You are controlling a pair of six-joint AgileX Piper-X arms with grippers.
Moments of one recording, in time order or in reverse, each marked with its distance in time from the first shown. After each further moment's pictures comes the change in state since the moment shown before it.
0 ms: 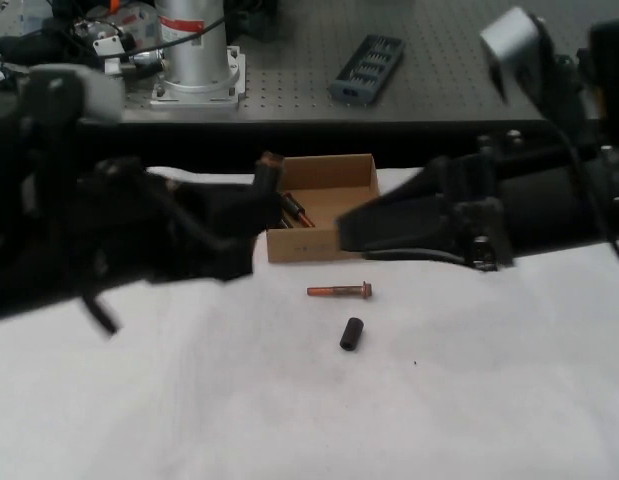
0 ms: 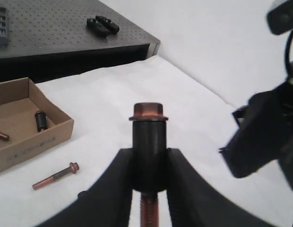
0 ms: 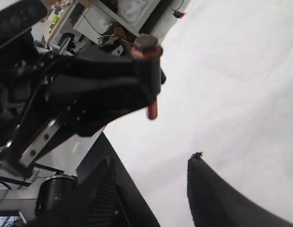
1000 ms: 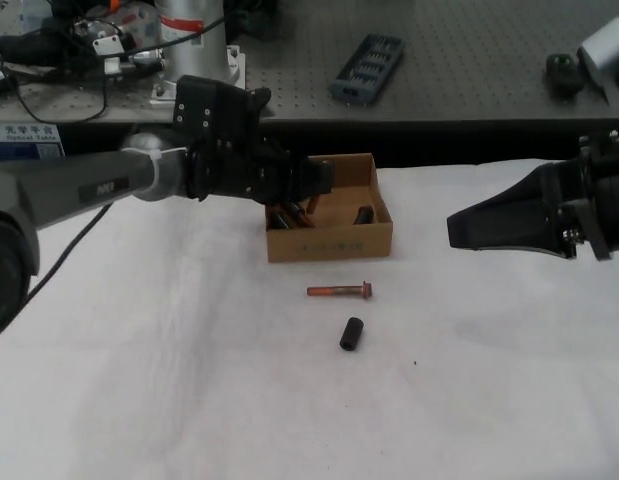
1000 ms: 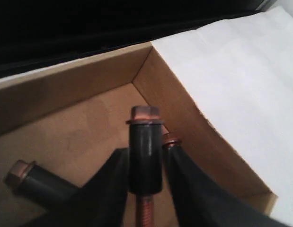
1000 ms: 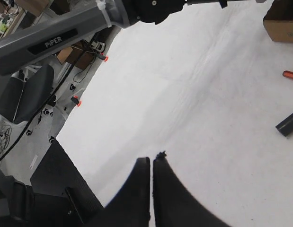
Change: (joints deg) left arm 7.4 71.8 -65.1 12.3 7.5 1.8; right arm -10.1 -1.4 0.0 9.4 0.0 -10.3
